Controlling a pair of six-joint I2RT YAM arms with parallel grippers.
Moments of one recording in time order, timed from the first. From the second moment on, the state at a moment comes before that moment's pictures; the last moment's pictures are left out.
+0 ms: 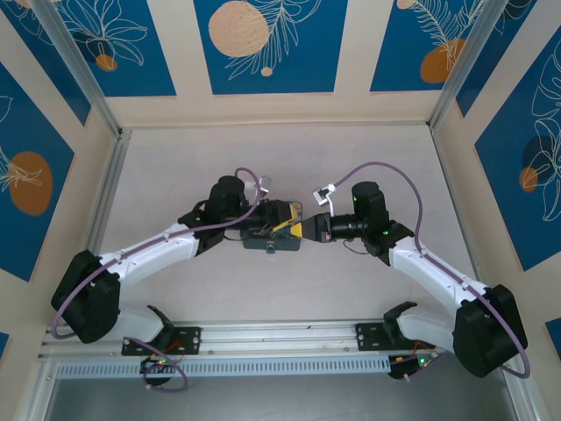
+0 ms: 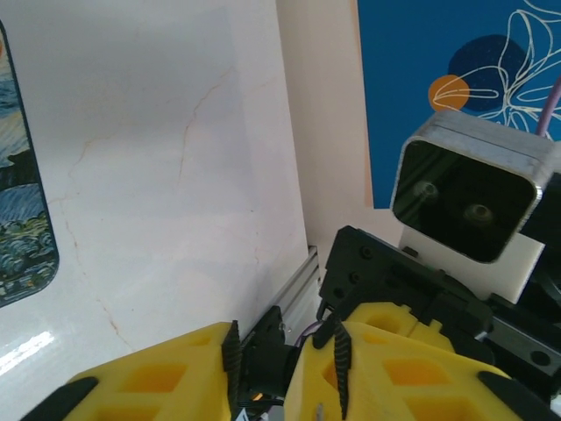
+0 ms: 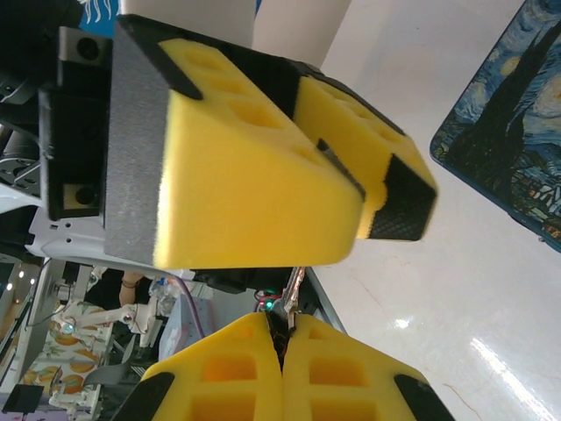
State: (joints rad) left arm -0.71 1.38 0.88 0.10 0.59 -1.10; right arm 0.45 1.12 0.66 -0.01 -0.98 0.71
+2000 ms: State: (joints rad) left arm -0.72 1.35 0.90 0.19 0.40 -0.93; right arm 0.35 1.06 0.56 0.24 -0.83 1.00
